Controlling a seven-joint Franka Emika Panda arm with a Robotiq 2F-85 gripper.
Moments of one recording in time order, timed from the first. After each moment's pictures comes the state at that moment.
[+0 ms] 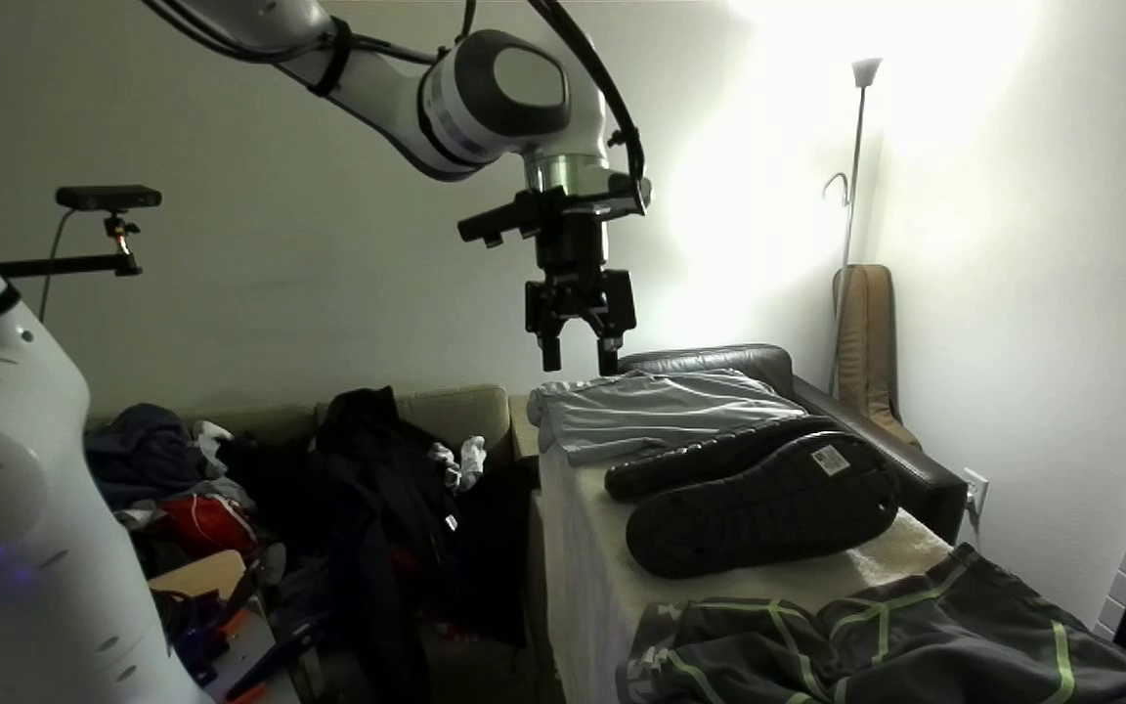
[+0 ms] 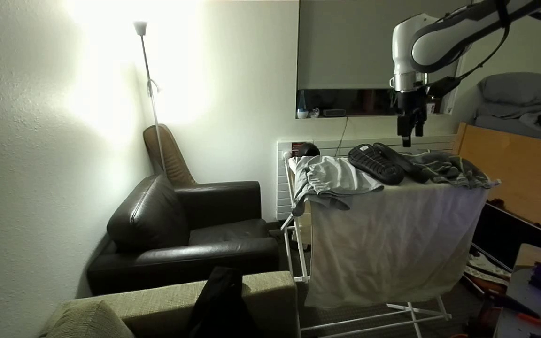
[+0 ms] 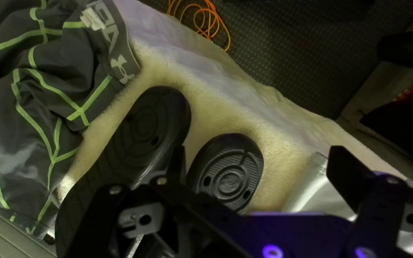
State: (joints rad) arm -0.07 -0.19 -0.10 -2.23 -0.28 1.94 -0.01
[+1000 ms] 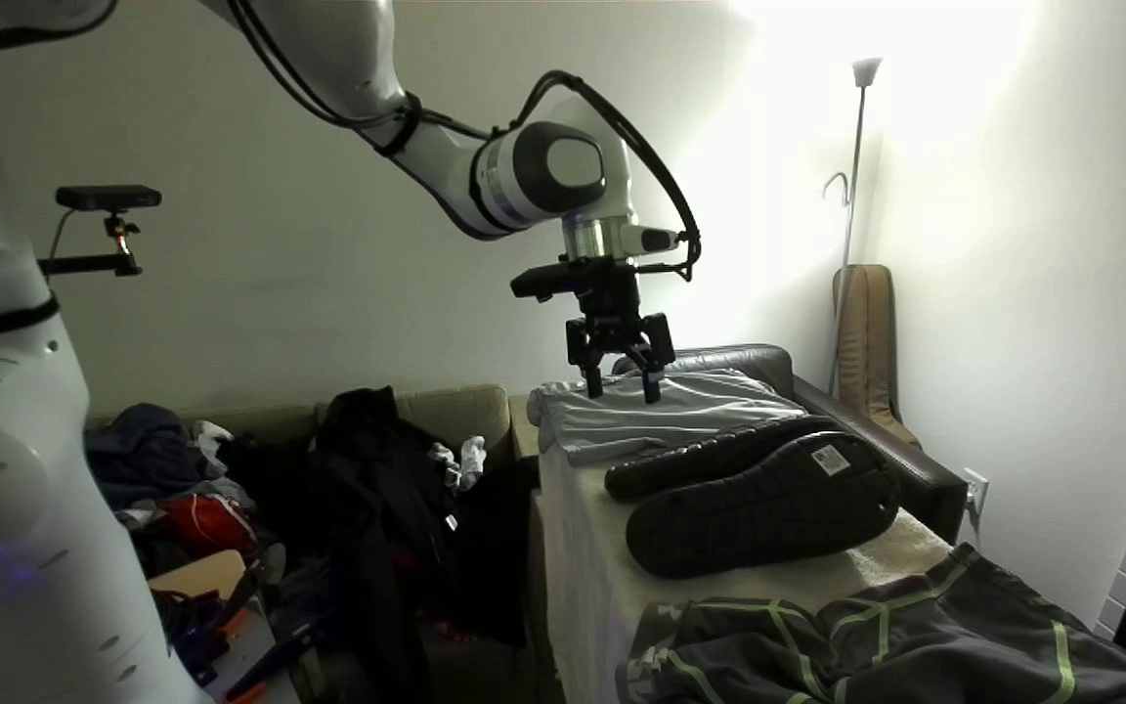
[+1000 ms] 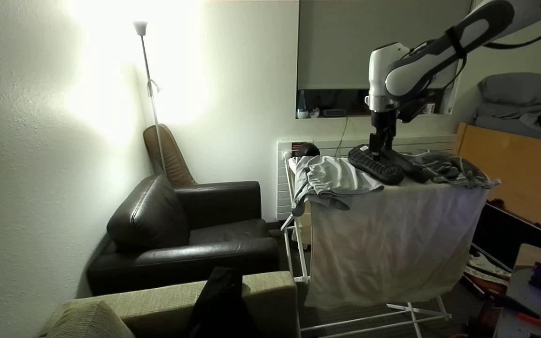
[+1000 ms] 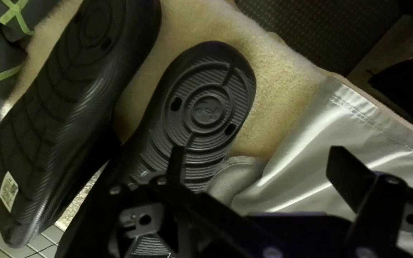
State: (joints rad) arm -0.06 0.04 -0.08 -2.15 -0.28 2.18 -0.01
